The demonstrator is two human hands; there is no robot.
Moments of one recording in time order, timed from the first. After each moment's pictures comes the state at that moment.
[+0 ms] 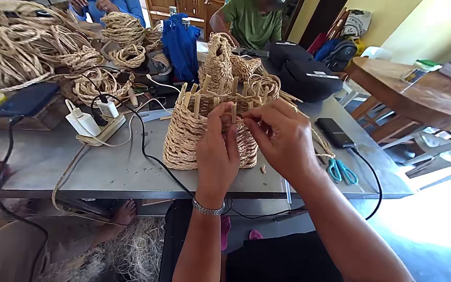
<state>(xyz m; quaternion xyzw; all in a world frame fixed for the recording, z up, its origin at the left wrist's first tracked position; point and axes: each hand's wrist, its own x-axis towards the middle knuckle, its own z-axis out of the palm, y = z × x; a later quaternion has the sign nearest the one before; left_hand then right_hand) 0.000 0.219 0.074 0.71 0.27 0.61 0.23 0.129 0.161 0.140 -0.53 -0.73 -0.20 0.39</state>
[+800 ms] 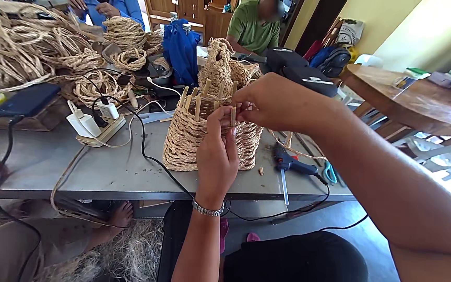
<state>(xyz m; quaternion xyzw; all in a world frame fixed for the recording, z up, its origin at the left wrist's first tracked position) 0.001 0.219 0.072 0.70 0.28 0.62 0.21 0.133 0.210 0.230 -0.53 -0.84 -0.06 0.01</state>
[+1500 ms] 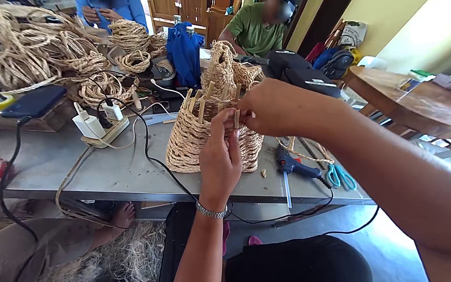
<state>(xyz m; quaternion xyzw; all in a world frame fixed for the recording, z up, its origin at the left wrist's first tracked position) 0.002 0.219 0.071 0.69 0.29 0.62 0.21 0.116 0.209 0.235 -0.59 -0.80 -0.08 -0.10</state>
